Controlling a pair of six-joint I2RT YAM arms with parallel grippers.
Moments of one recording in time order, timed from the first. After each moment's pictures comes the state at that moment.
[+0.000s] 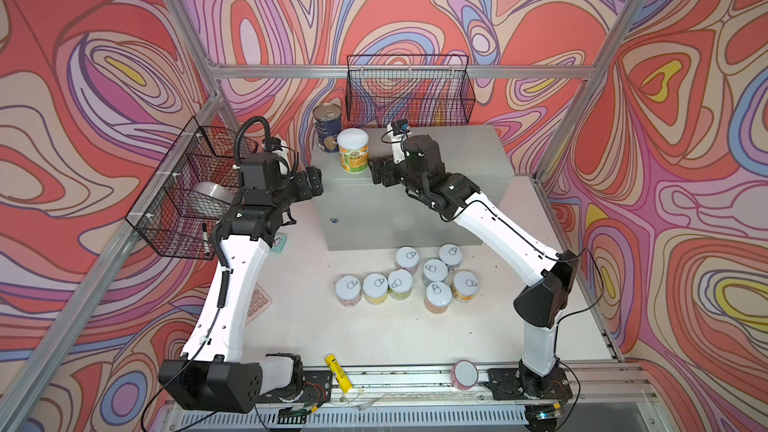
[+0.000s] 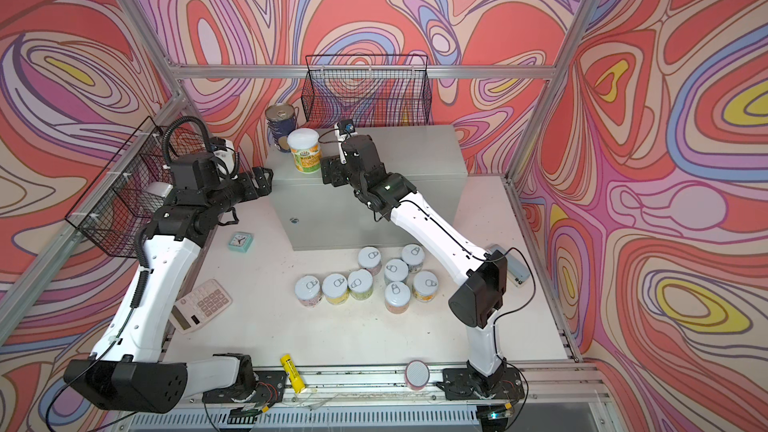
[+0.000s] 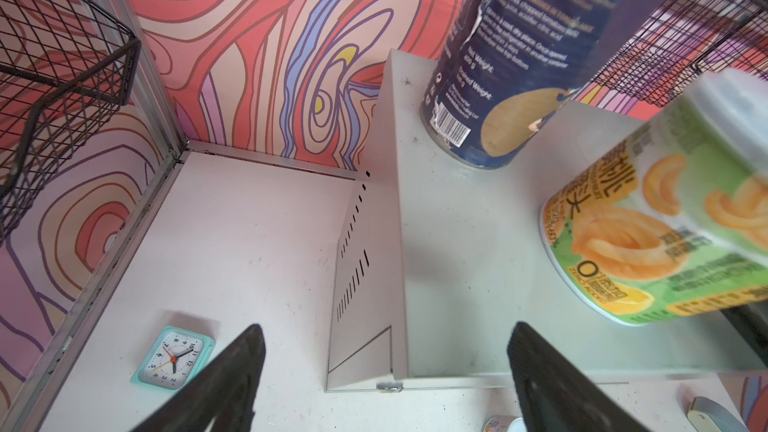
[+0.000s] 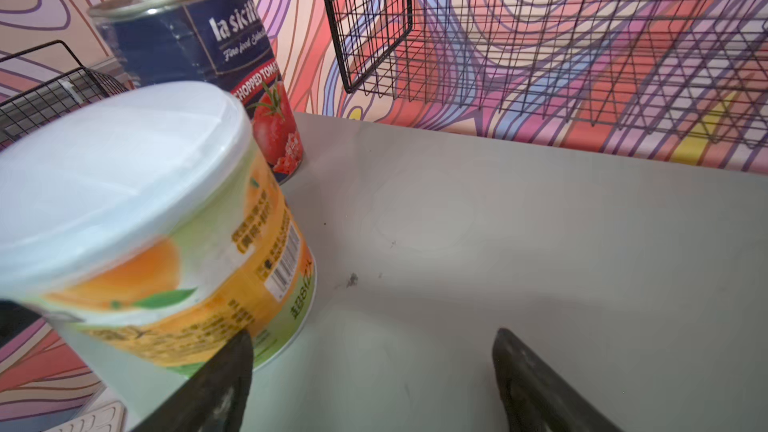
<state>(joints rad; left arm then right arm) -0.05 1.29 1.48 -0.61 0.07 -0.30 0.72 1.96 2.12 -0.45 0.19 0.21</state>
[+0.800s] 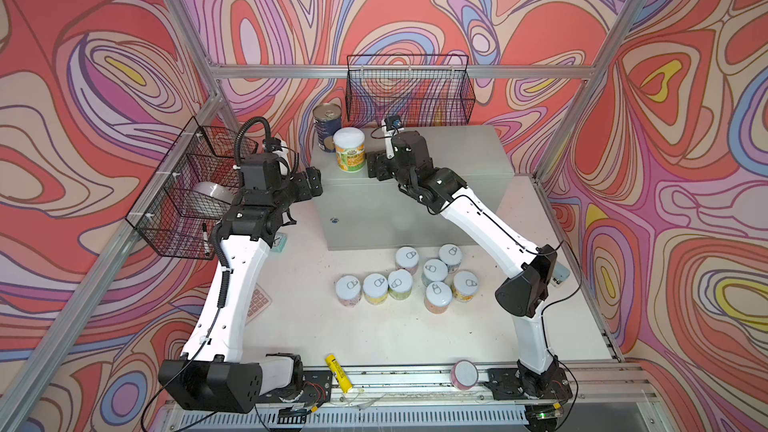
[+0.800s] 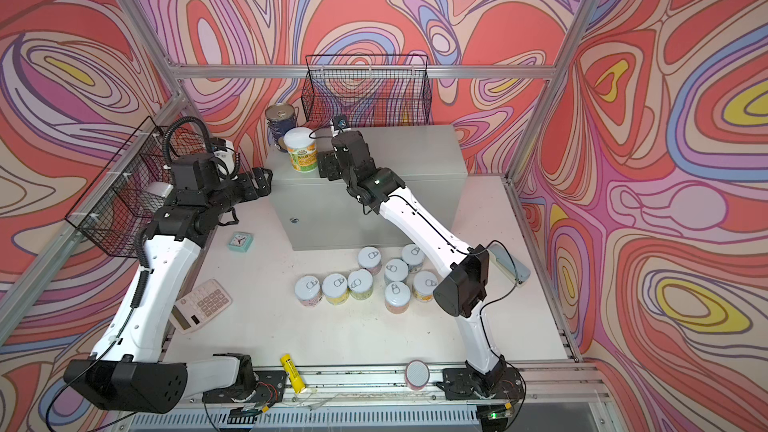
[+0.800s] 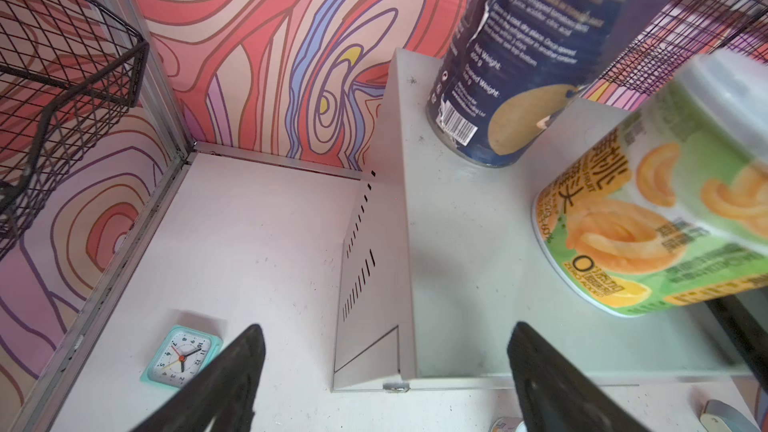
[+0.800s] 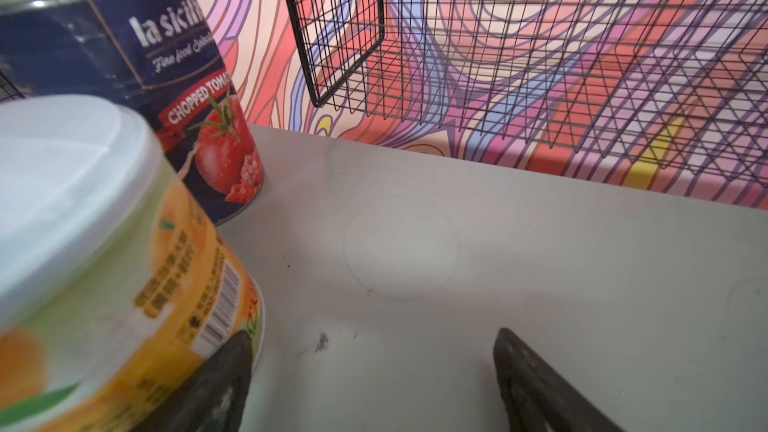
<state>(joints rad) -0.05 1.29 1.48 -0.61 0.05 -0.29 0.73 2.08 2.30 -0.51 0.29 0.18</state>
